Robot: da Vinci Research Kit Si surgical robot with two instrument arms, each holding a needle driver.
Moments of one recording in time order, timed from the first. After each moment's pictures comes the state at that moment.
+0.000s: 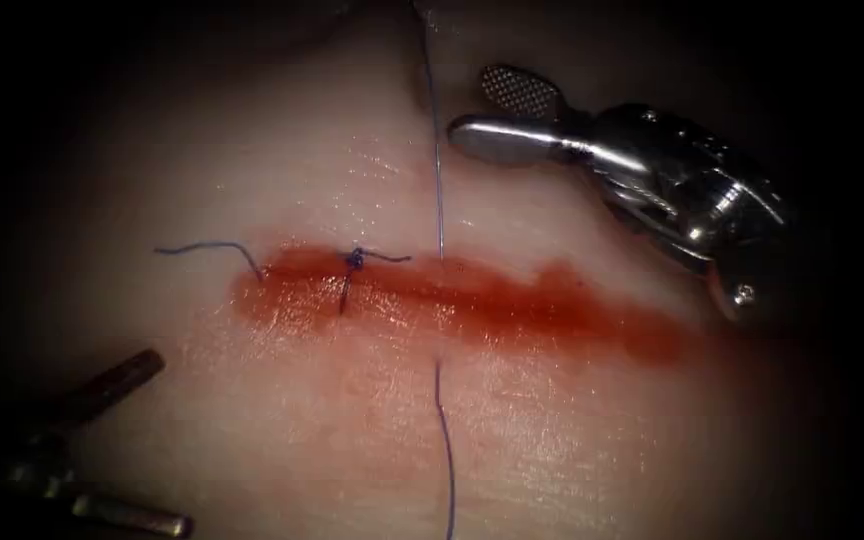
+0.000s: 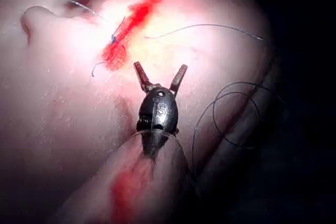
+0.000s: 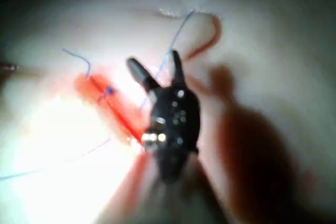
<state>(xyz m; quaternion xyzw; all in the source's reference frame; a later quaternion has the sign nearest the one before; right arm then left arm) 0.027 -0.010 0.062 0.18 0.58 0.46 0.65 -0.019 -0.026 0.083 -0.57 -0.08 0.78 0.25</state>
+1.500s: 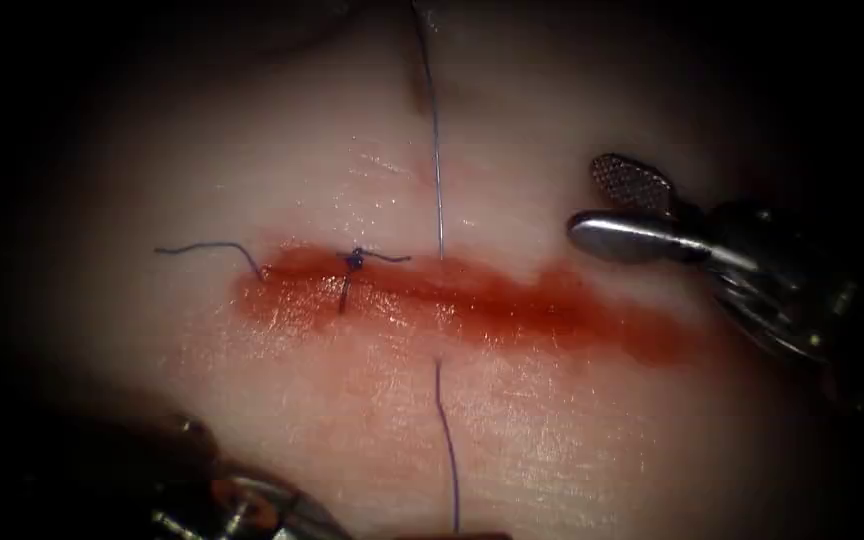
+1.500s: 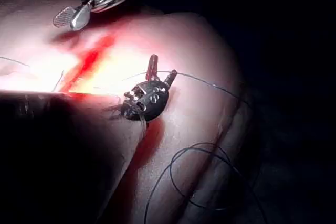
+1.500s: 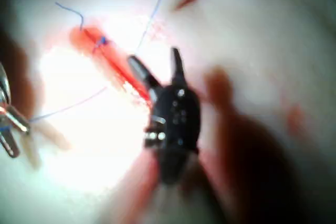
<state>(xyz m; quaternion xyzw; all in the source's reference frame) 0.021 -0.014 0.061 0.16 0.57 0.47 0.65 -0.034 -0.029 0.084 -0.60 0.00 0.79 -0.11</state>
